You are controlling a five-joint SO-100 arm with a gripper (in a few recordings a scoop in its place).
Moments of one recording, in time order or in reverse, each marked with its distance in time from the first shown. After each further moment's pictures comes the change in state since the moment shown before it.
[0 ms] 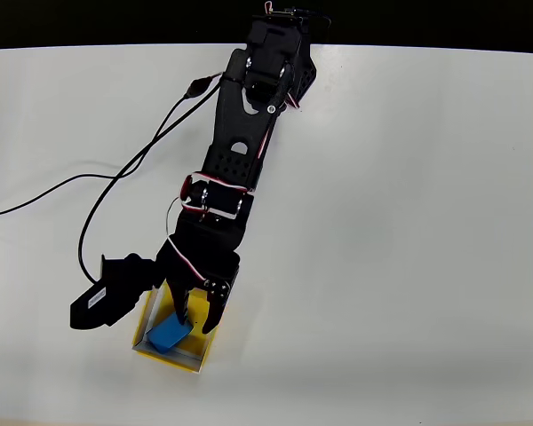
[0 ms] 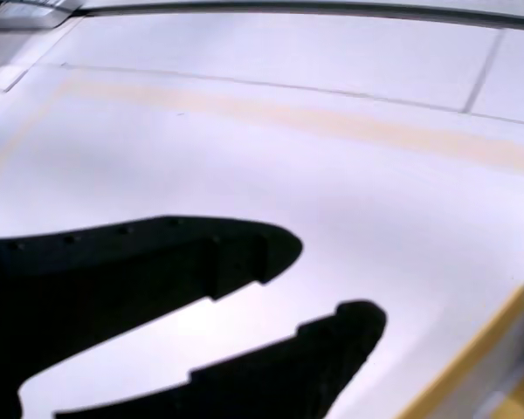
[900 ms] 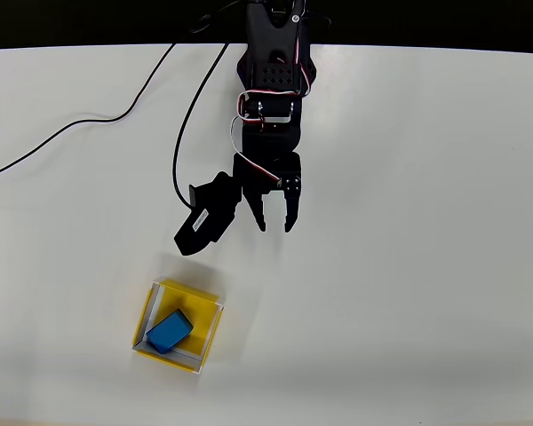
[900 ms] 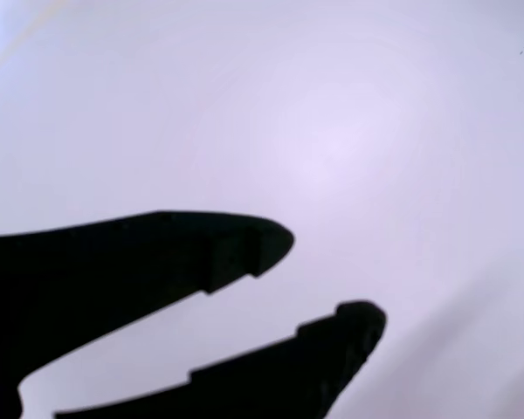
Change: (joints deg) arm -13.9 62.5 68.6 0.5 -4.4
